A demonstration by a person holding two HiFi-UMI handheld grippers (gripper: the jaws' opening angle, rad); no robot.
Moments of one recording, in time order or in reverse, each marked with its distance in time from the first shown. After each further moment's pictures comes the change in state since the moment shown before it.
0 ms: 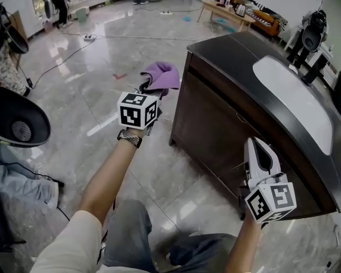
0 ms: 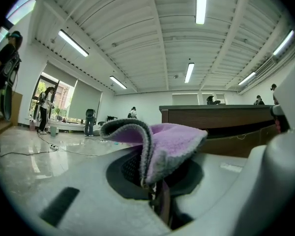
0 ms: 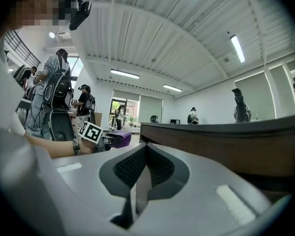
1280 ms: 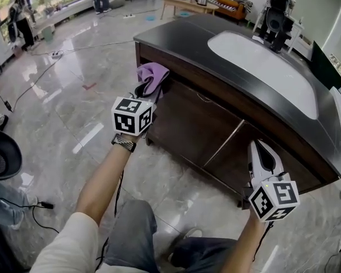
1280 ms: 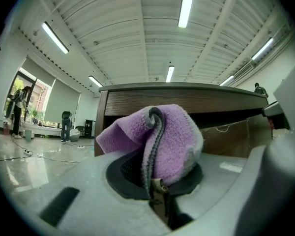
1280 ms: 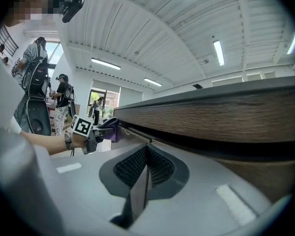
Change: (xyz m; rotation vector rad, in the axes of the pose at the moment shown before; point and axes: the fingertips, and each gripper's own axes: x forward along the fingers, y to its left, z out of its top) left arm 0.064 -0.129 -0.029 0.069 -0.045 -0.222; right arm -0.085 -0.096 -0.058 0.025 0.092 -0.263
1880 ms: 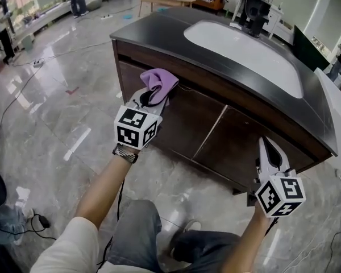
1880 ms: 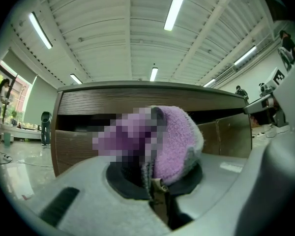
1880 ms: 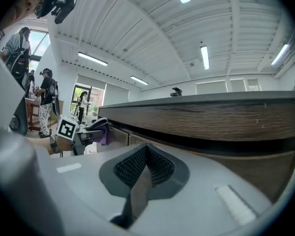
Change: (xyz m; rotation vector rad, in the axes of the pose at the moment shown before) left arm -0.001 -0.107 -0.001 0.047 -0.007 -0.194; right arm -0.059 -0.048 -0.006 0.027 0.023 -0.189
